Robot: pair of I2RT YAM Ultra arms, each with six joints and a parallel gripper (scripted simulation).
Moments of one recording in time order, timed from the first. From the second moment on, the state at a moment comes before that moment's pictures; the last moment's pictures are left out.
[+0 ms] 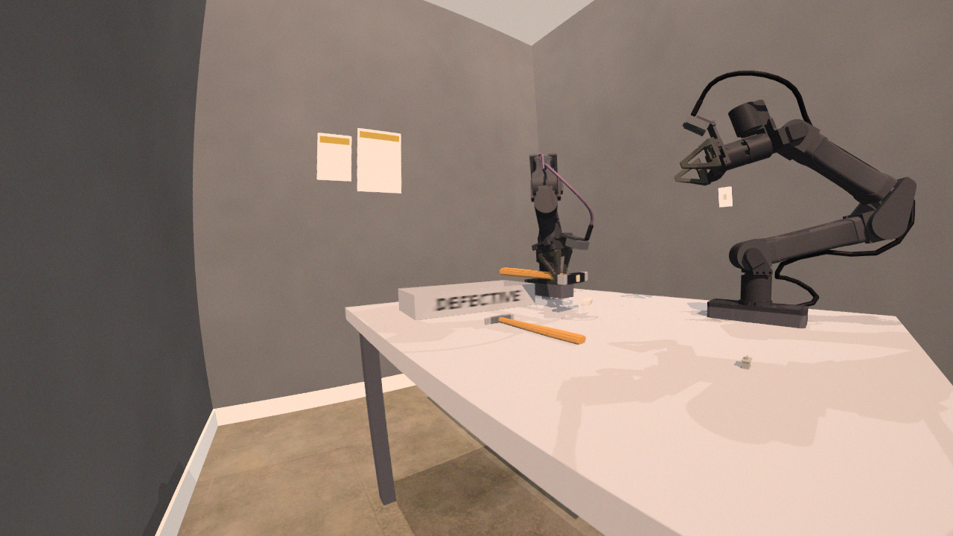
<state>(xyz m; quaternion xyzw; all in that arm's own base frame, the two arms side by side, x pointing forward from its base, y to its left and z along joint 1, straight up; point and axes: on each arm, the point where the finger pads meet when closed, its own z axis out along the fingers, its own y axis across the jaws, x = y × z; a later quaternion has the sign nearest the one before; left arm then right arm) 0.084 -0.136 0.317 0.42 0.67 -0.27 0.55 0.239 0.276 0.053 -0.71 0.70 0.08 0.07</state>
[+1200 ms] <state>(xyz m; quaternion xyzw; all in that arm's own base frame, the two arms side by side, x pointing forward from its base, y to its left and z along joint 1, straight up) 0.266 -0.428 0.235 0.40 0.65 -0.28 0.58 0.390 0.041 0.053 -0.69 0.71 0.09 0.08</state>
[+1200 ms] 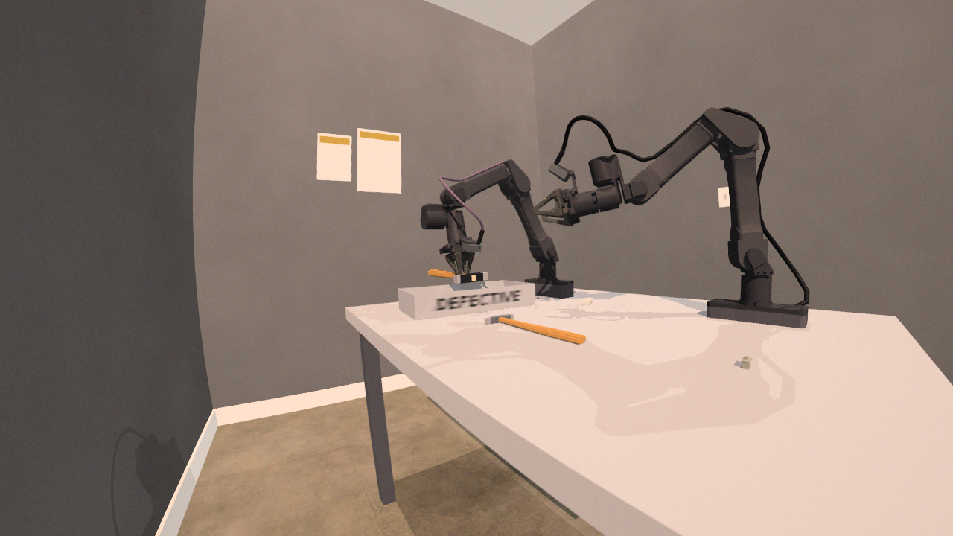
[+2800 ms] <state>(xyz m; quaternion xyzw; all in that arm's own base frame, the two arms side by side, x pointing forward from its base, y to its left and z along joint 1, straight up) 0.276 -0.444 0.211 0.40 0.65 -0.28 0.58 0.411 -0.001 0.053 -0.35 0.93 0.06 0.09</state>
